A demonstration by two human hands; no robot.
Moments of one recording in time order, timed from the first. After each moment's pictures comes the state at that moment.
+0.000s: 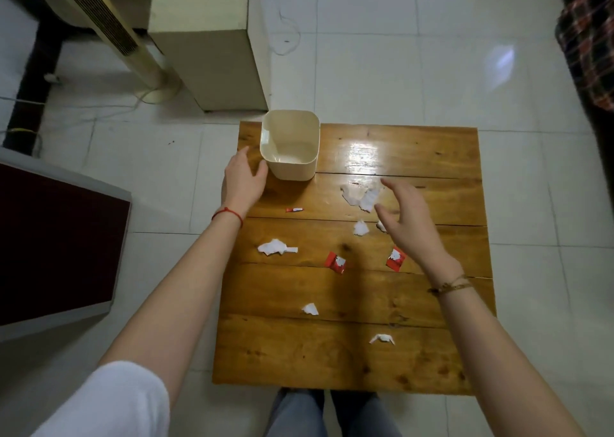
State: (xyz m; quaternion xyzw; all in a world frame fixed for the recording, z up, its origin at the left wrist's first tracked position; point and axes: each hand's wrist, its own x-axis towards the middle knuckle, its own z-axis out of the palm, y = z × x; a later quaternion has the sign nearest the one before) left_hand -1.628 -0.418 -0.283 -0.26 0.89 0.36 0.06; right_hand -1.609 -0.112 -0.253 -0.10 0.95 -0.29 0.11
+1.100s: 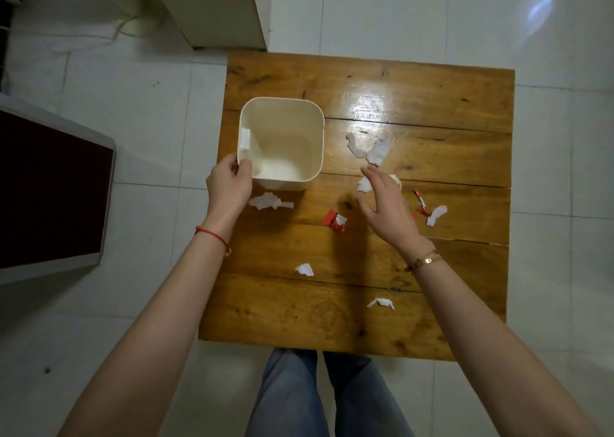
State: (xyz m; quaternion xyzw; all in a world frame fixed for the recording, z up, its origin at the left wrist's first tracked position) left_hand -1.537 -0.395 -0.328 -0.36 0.81 0.46 0.05; right_hand -1.568 -0.124 -0.358 -0.13 0.93 -0.28 0.19
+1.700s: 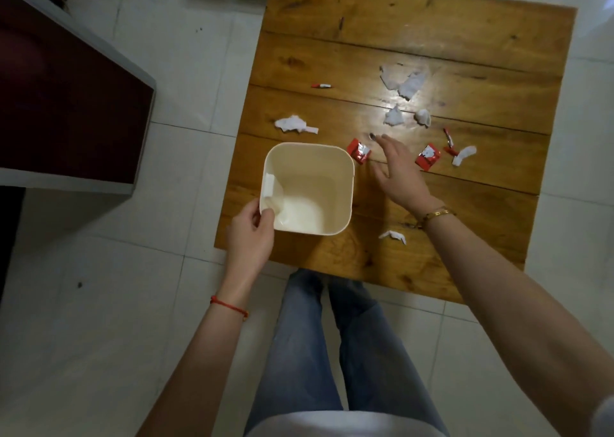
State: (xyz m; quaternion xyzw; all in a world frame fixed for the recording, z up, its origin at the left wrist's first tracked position) left_hand -1.302 -0.305 -0.280 -0.42 0.77 0.47 0.07; right_hand -1.486 -0.103 -0.390 -0.21 0.92 -0.26 0.21
